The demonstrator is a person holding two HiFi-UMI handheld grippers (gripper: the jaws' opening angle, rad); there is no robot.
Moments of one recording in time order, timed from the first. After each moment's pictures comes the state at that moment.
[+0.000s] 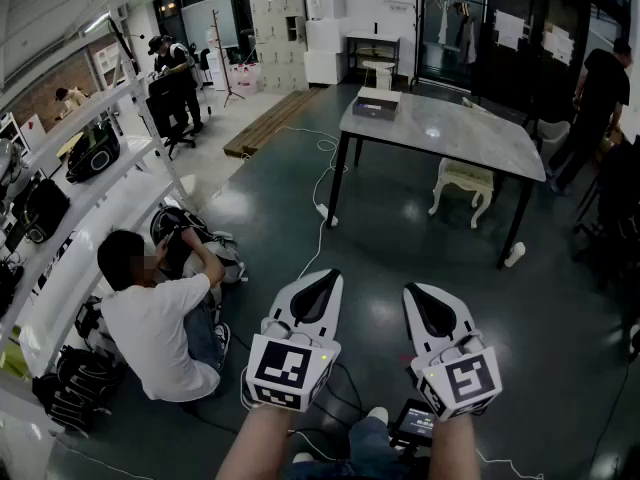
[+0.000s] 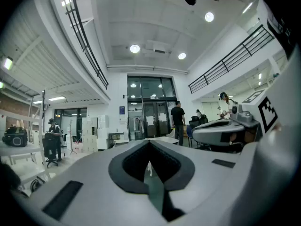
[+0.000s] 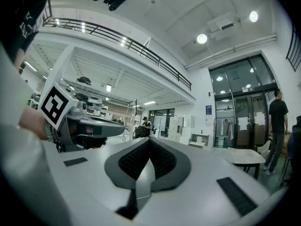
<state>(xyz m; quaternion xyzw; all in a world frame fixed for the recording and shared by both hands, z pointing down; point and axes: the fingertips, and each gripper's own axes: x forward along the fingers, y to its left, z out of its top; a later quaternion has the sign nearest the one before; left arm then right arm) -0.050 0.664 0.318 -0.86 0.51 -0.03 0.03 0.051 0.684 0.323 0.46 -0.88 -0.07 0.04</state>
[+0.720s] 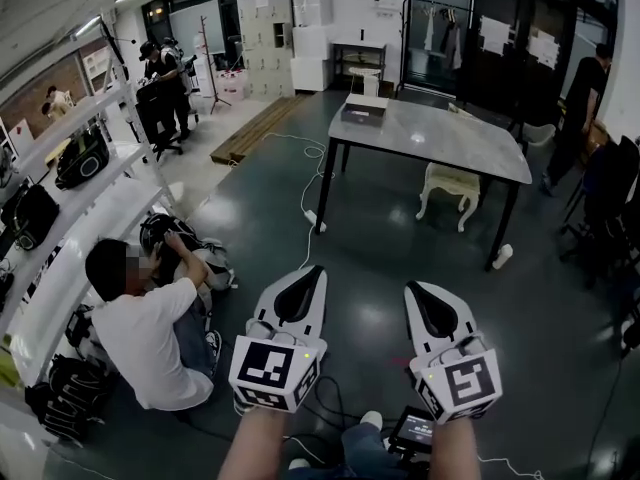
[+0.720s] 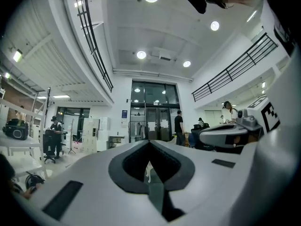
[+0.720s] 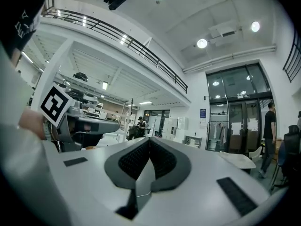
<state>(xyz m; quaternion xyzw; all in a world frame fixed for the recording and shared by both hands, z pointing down) -0.073 0.668 0.300 -0.85 0.52 0.02 0.02 0.051 0.693 0.304 0.49 -0.87 -0.08 0.05</state>
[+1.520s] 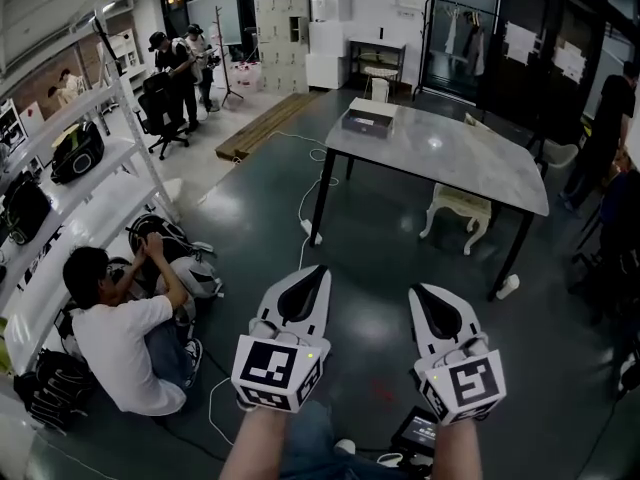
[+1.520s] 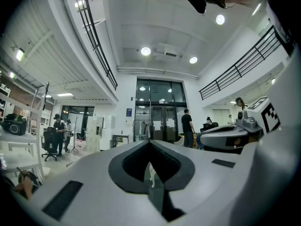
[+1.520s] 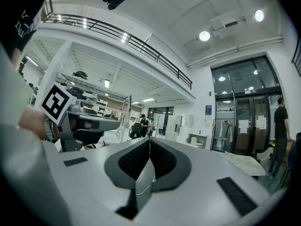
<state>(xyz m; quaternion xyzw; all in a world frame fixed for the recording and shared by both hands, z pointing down) -0.001 0.528 0.308 -0.84 0.55 0.02 0.01 0.126 0.544 0.315 0.45 -0.89 -0.07 0.06</state>
